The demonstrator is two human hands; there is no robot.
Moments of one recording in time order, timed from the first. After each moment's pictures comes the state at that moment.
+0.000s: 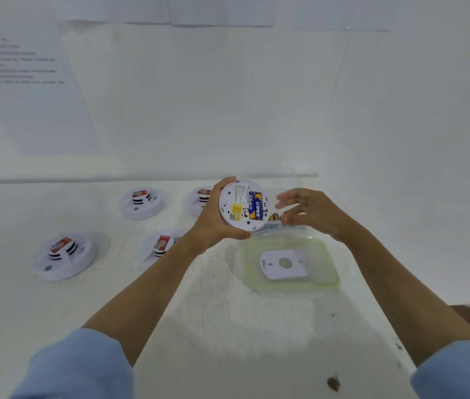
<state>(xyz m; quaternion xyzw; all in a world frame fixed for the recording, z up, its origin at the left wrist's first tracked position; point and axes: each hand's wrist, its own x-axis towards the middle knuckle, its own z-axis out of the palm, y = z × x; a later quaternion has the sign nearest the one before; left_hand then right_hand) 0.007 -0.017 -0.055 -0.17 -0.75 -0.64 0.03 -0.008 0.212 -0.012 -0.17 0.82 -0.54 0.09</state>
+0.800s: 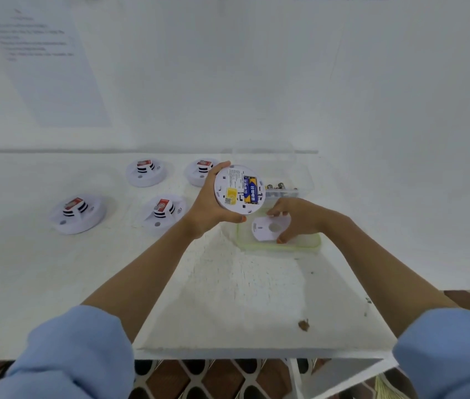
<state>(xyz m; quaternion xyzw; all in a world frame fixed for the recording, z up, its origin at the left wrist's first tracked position) 0.057 0.000 -0.059 -0.13 -0.75 -0.65 0.03 0.019 0.217 -0.045 -0.24 0.94 -0.16 0.18</state>
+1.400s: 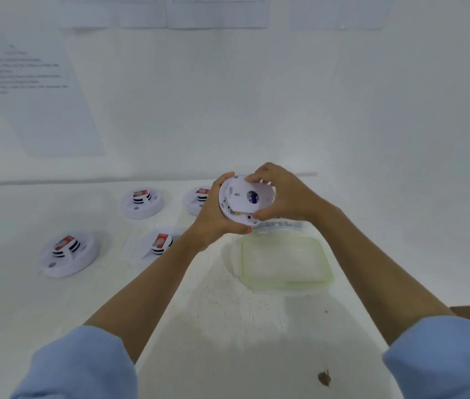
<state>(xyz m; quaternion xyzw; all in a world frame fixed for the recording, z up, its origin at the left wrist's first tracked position) 0.020 0.000 -0.038 -0.16 -0.76 -0.62 0.08 -0.005 0.172 0.019 -0.32 0.89 -0.32 -0.04</state>
